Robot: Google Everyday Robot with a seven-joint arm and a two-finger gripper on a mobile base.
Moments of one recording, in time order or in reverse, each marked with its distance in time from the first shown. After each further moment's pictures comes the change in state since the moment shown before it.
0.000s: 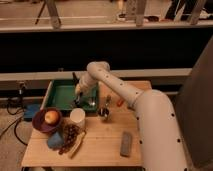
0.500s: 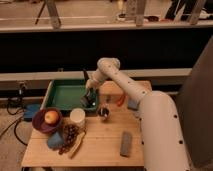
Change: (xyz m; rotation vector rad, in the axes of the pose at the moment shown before) arm 0.034 0.054 -0.025 -0.044 0.040 0.039
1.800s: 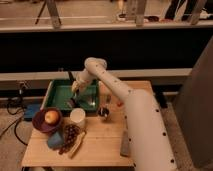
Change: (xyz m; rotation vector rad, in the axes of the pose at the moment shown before) arm -0.023 -0.076 0.035 0.111 -0.088 -0.070
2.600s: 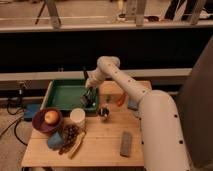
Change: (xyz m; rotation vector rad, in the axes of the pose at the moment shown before) arm 0.018 0.067 -0.047 -0.118 0.094 0.086
